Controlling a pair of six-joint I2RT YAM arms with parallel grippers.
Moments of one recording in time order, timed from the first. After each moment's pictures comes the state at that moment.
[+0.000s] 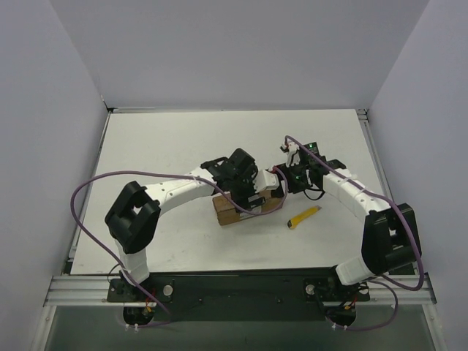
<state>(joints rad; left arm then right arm) -0.84 1.83 1.36 -0.51 0.26 0.51 0.32 1.50 0.98 -0.49 -0.27 -0.03</state>
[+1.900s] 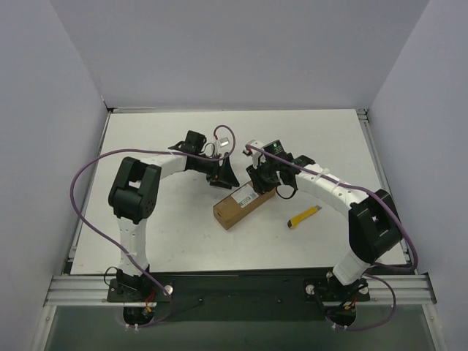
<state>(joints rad) -0.38 2.08 1.37 -0.29 1.01 -0.33 0.57 1.62 1.14 -0.44 -0.16 -0.14</state>
